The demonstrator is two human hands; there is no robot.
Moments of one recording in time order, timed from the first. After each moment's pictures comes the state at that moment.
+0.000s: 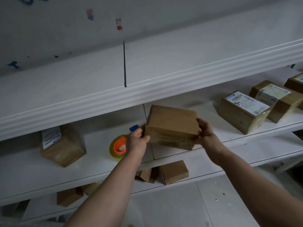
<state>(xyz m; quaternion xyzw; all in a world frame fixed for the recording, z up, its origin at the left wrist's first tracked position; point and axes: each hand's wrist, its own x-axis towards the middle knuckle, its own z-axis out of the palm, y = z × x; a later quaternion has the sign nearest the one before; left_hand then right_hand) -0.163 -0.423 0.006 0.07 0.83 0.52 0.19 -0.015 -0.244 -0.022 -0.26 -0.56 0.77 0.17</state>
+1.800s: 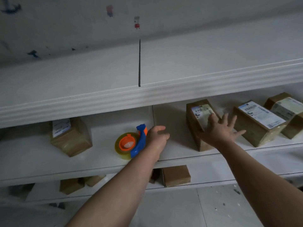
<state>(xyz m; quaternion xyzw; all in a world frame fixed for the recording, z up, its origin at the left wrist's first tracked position) -0.144 -0.388 0.016 0.06 0.81 0.54 0.23 -0.052 -0.205 0.001 -0.45 -0.88 0.16 -0.01</state>
